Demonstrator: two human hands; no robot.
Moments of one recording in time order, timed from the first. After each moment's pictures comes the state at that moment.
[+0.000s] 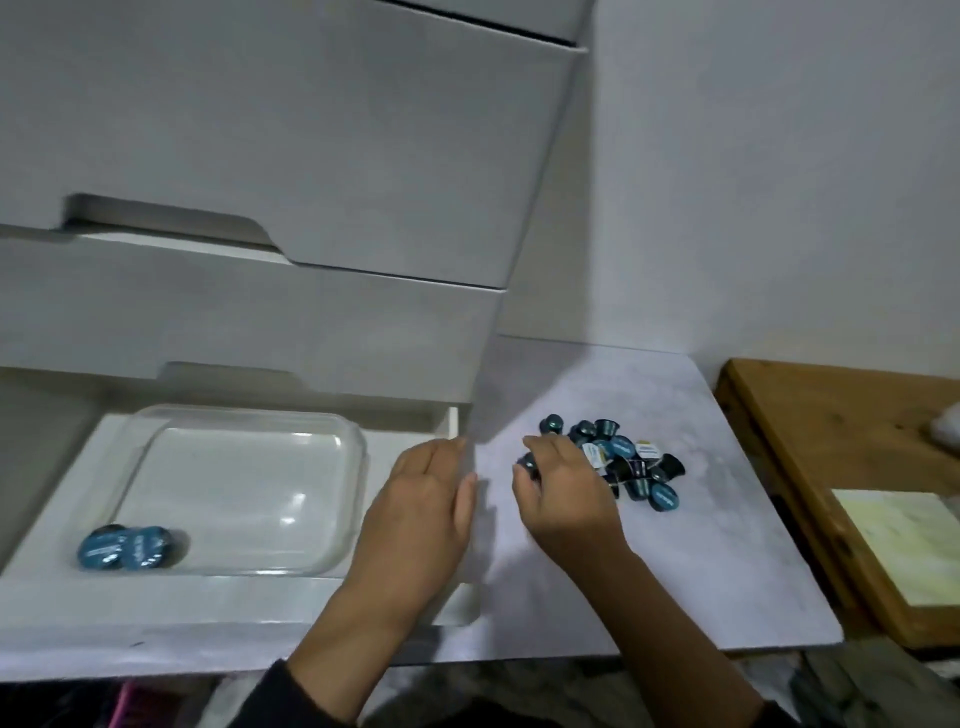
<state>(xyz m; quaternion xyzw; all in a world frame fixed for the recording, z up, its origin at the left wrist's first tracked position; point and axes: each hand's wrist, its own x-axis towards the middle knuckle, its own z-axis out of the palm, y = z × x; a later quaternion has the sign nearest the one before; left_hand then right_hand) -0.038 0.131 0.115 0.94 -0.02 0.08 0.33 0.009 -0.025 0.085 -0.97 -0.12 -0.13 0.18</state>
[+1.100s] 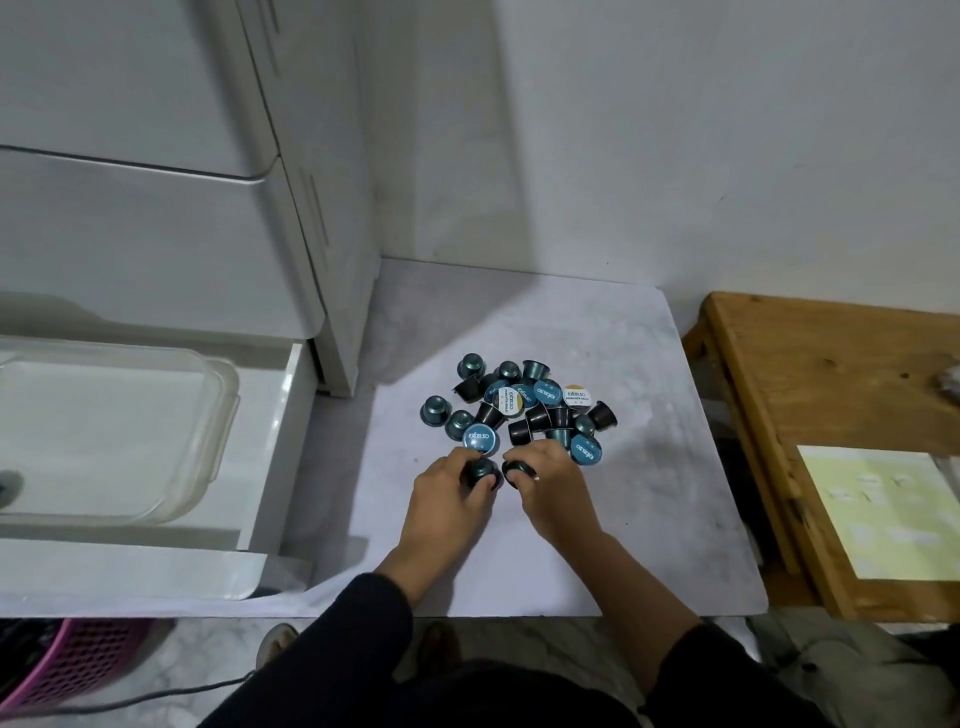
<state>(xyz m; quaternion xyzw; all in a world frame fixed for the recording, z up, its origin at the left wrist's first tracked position) 0.011 -0.064 -0.021 0.88 0.09 -0.03 0.47 0.044 -0.205 -0.034 -0.95 -0.08 0.03 0.31</state>
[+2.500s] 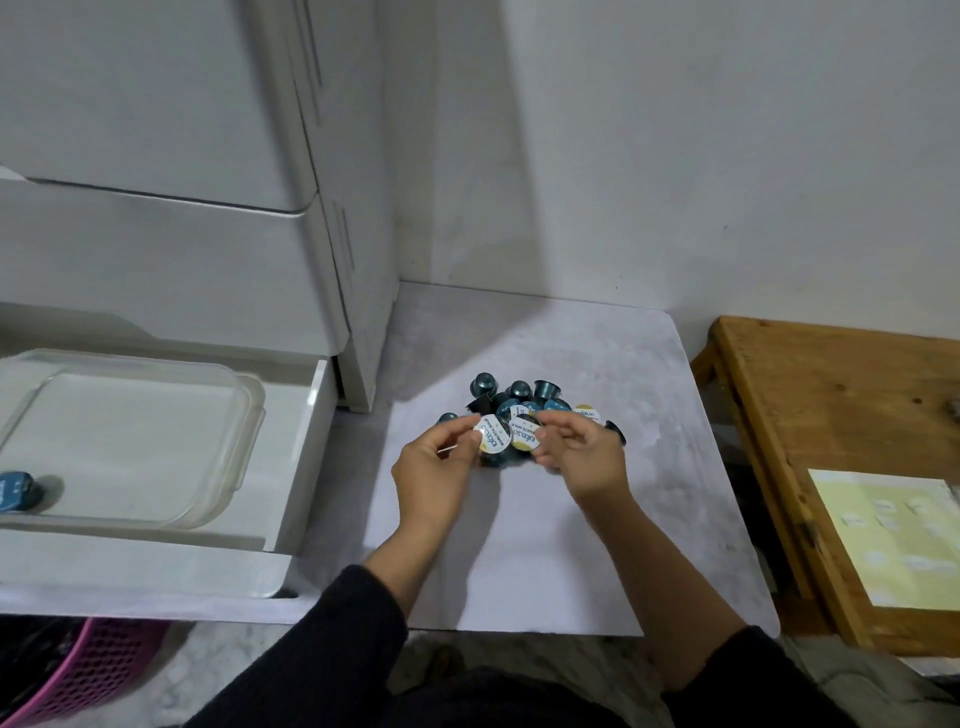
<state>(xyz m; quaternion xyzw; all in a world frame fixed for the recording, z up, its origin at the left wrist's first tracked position) 0.026 -0.046 0.029 0.70 0.22 0.06 0.68 0.064 -0.197 0.035 -0.77 0.10 0.06 0.62</state>
